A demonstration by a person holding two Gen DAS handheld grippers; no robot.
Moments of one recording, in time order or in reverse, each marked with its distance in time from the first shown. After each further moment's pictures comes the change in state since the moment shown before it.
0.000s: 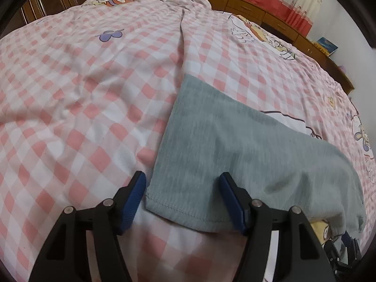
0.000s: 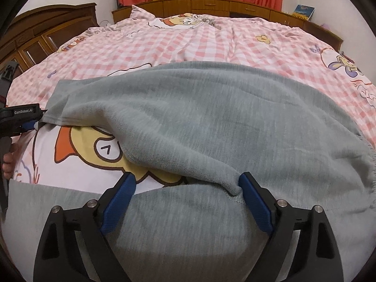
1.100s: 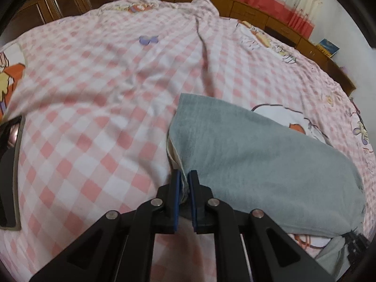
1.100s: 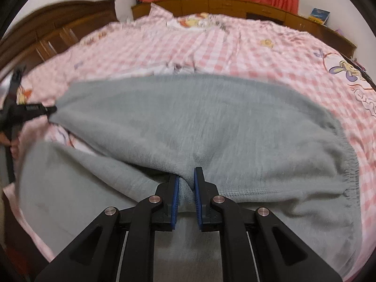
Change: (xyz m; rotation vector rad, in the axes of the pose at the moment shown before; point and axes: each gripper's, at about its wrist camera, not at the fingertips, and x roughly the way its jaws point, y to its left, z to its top) left arm -0.053 0.042 -0.031 -0.006 -0.020 0.039; right arm -0.053 -0.020 -0.027 -0.089 0.061 0.097
